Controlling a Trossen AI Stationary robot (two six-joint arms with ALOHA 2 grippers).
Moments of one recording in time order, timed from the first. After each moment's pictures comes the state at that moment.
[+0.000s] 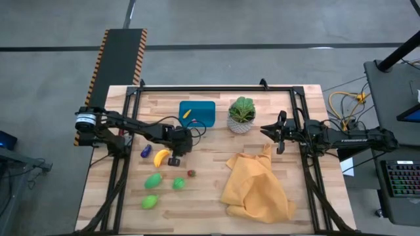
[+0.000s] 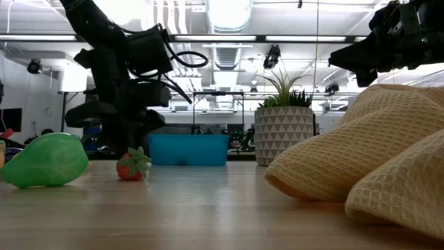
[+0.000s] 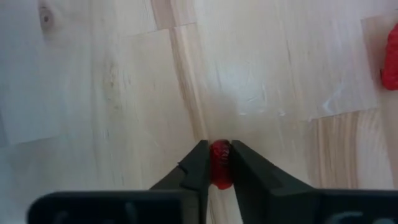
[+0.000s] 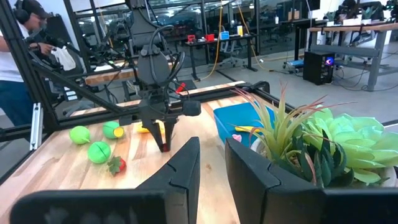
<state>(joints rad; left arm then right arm) 0.06 1.57 0.73 -0.34 0.04 0.24 -0.07 0.37 0.11 0.23 0.10 0.13</state>
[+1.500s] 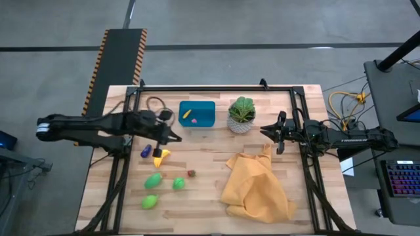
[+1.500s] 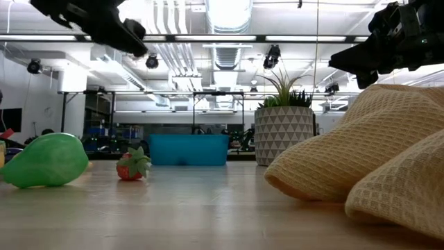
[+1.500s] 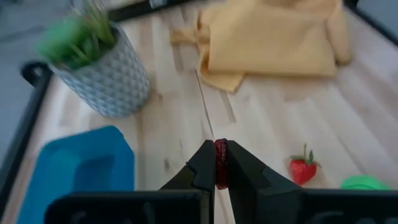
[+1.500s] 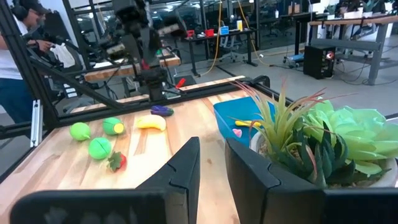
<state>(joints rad) 0.06 0.85 0.71 -0.38 0.10 0.30 -0.07 0.37 0.11 0.21 0.11 0.15</state>
